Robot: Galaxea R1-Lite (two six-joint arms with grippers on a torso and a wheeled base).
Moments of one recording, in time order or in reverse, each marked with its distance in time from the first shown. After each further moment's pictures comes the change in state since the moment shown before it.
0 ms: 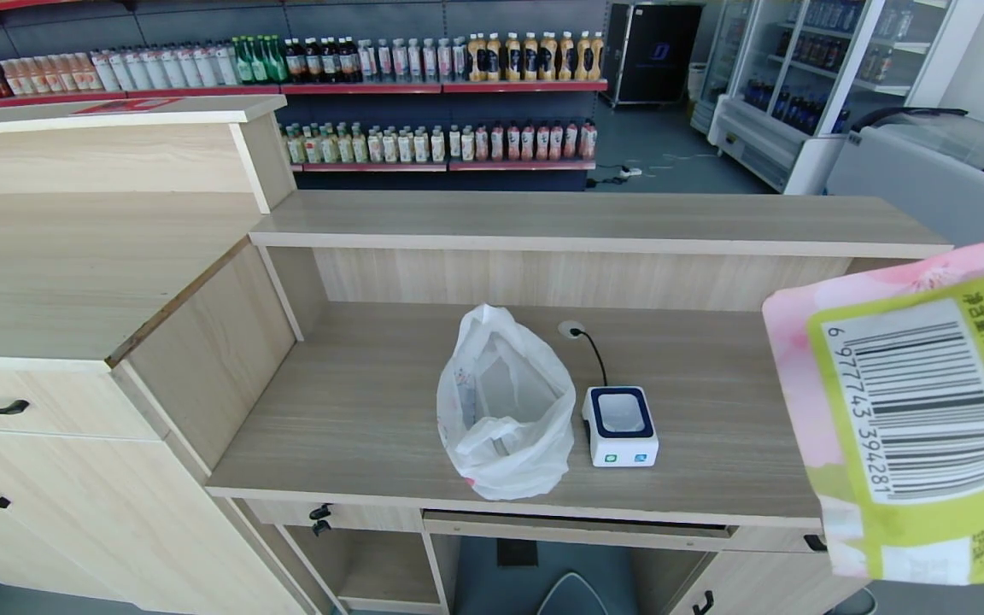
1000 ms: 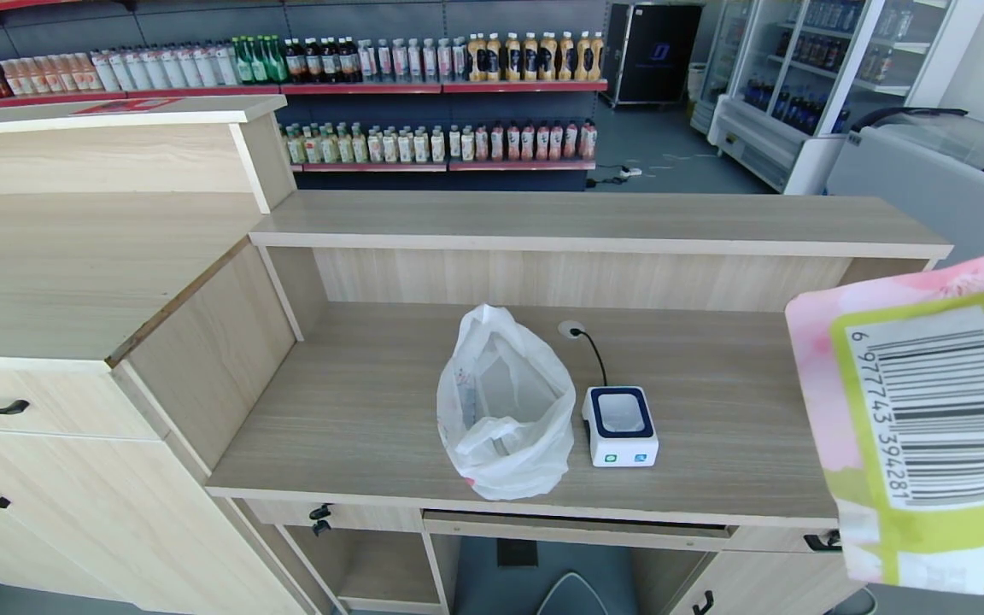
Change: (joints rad) left arm 0.000 0.000 0.000 0.000 0.000 0.000; right arm -0.052 -0.052 0.023 0.015 0.000 0.000
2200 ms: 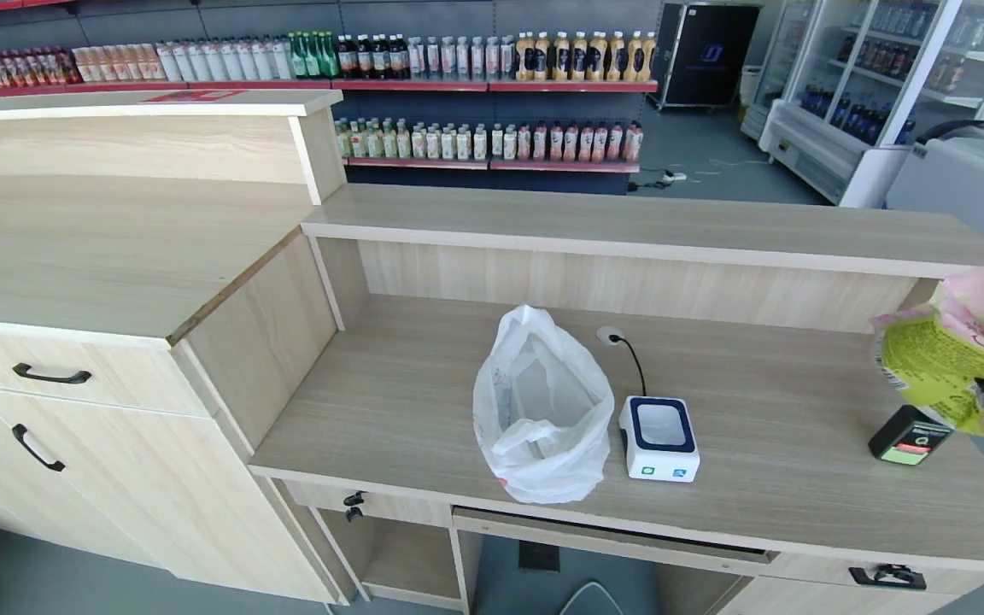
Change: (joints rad) left arm 0.000 0.000 0.000 0.000 0.000 0.000; right arm -0.193 0.154 -0.109 0.395 -1.274 -0.911
